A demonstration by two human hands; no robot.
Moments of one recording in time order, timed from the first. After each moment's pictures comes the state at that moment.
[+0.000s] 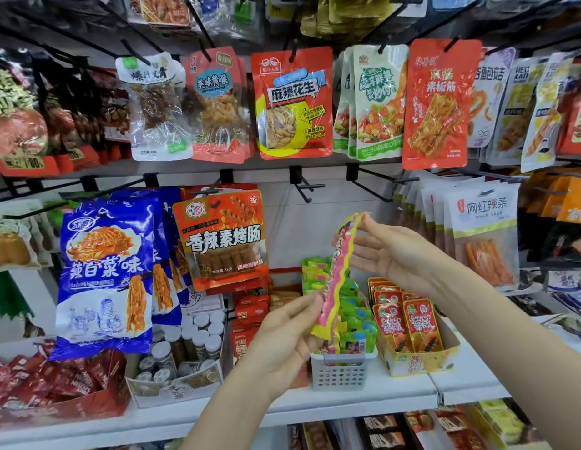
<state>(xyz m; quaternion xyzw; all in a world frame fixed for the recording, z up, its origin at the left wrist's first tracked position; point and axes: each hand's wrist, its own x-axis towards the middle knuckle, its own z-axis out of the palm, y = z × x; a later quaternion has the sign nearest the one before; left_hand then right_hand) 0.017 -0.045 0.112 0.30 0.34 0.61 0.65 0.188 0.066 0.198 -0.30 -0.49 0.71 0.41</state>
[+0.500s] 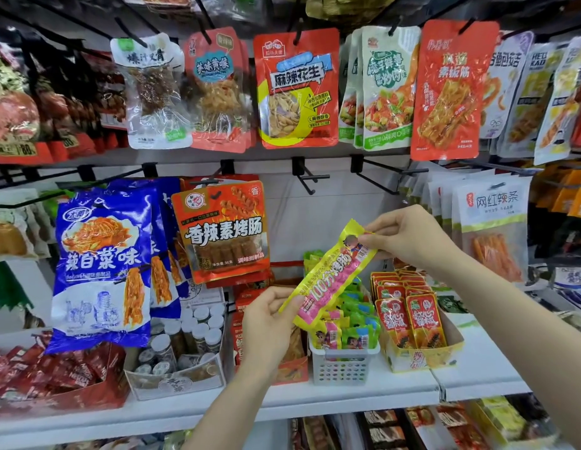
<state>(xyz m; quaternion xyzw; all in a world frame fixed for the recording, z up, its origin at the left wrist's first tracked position) -0.002 -0.021 0.075 0.43 0.54 0.65 0.31 0.197 0.068 0.208 -0.47 -0.73 0.32 0.38</state>
